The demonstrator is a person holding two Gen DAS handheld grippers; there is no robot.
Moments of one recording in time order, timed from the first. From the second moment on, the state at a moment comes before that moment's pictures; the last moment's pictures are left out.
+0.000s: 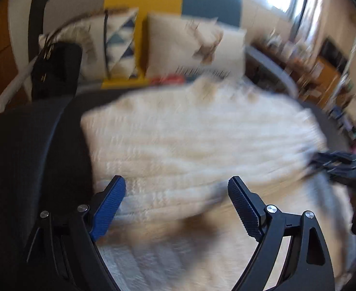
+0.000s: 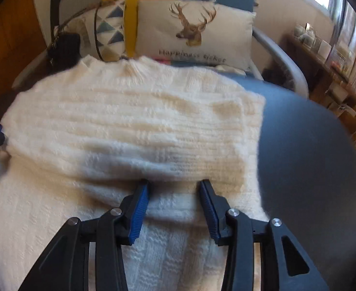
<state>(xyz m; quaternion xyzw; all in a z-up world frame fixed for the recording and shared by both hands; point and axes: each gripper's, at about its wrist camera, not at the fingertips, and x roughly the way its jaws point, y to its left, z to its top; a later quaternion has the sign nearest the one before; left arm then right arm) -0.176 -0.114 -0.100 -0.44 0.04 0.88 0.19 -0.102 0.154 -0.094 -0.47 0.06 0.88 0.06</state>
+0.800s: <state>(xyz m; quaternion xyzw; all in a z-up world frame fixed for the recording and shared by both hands) -0.265 -0.059 -0.076 -0.41 0.02 0.88 0.23 -0.231 0.163 -0.065 -0.46 0.07 0.88 -0.01</state>
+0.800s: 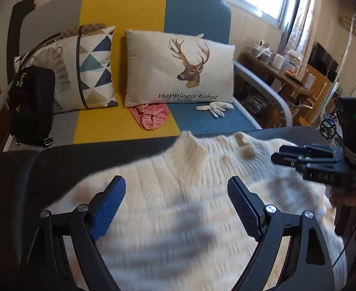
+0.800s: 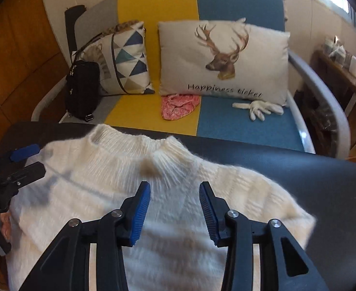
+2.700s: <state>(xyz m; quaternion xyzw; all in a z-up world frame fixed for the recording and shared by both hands) 0.042 -0.194 -0.079 -0.47 -0.09 0.86 0.16 0.162 0.208 -0.058 -0.47 0.27 0.84 0.02</state>
